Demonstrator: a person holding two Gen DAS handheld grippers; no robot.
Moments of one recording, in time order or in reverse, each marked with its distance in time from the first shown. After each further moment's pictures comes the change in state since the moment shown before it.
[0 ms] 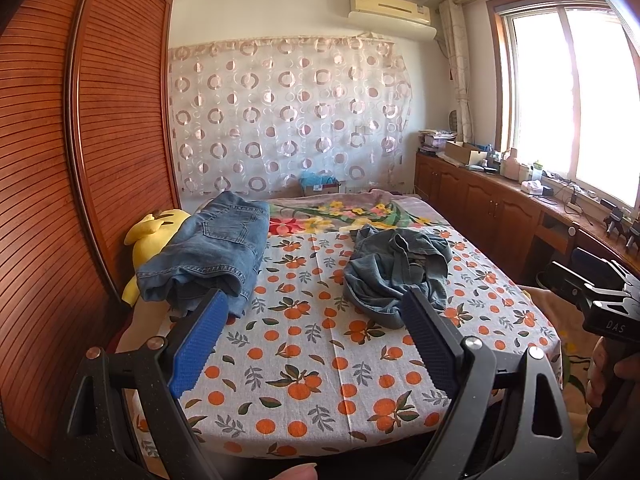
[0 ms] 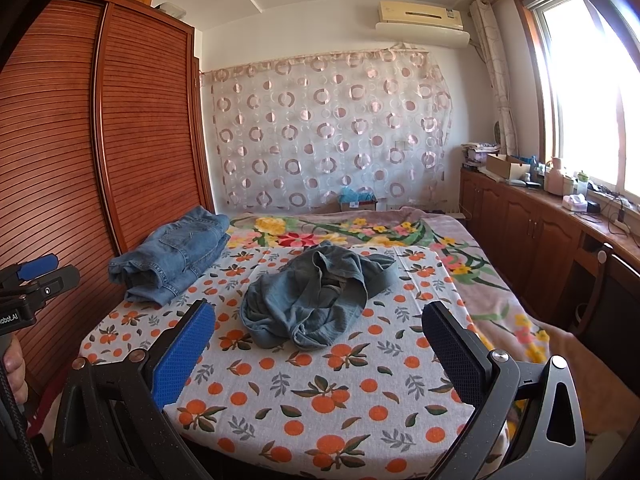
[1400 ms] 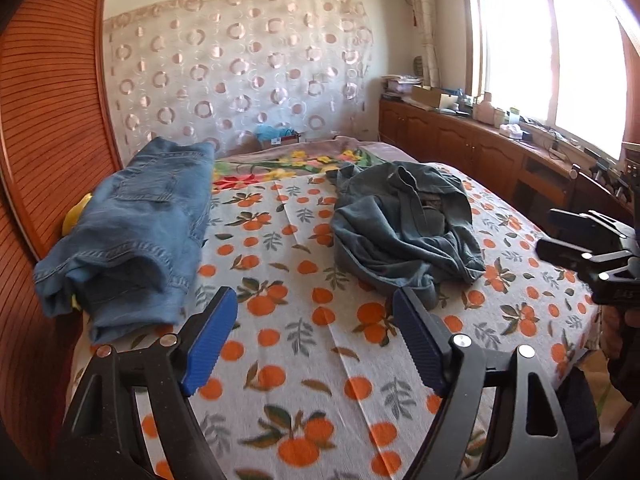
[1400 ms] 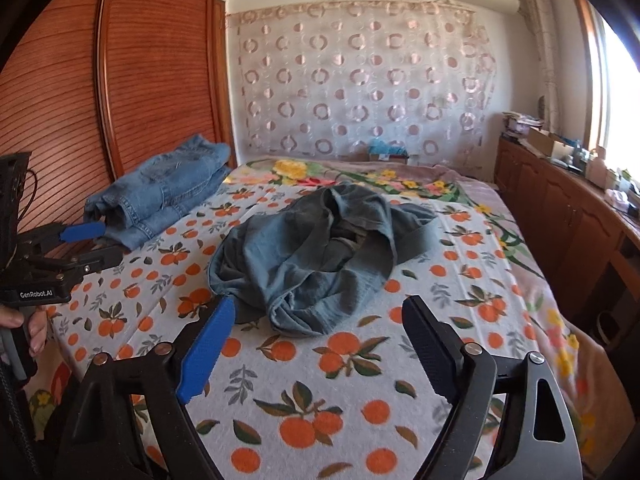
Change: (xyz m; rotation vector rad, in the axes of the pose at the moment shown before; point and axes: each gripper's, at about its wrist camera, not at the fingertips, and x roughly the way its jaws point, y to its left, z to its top) left arm 0.158 -0.003 -0.026 0.116 0.158 -0.143; right arm 0.111 -0.009 -0.007 -0.097 0.191 0.103
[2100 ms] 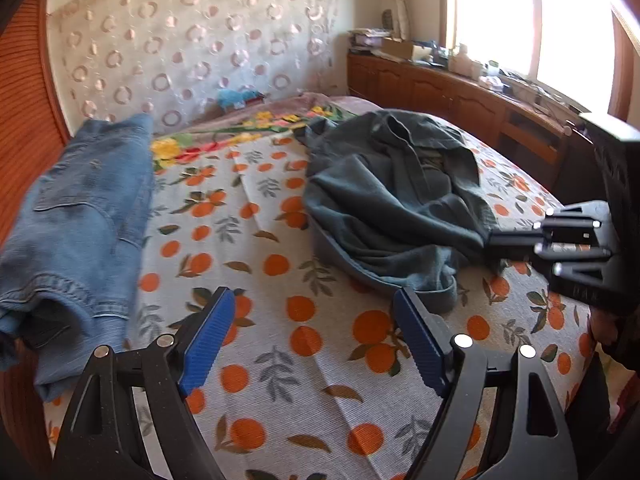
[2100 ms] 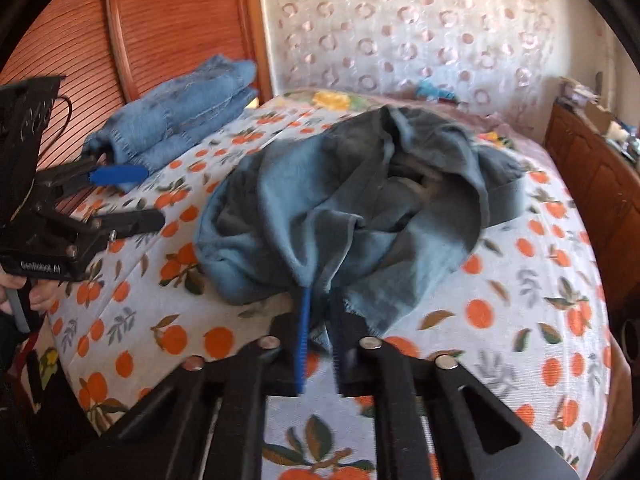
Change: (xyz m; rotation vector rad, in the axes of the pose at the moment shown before) left arm 0.078 -0.012 0.014 0.092 0.179 -0.115; right arm 0.050 -0.022 0.019 -0.062 0.232 0.117
